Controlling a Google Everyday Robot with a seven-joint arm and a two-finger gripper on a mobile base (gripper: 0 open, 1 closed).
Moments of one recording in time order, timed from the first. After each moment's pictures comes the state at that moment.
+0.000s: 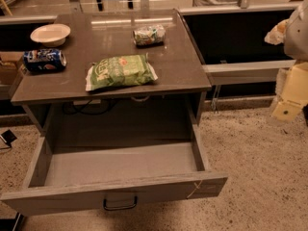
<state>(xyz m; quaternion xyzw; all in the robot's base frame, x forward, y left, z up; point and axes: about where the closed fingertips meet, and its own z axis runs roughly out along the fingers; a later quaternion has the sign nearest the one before) 0.438 -0.216 0.979 -0.60 0.78 -0.04 0.16</state>
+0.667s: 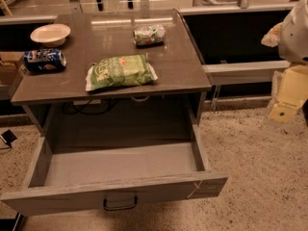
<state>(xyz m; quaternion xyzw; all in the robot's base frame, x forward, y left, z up) 0.441 -0.214 0.973 -0.61 0.78 -0.05 0.15</state>
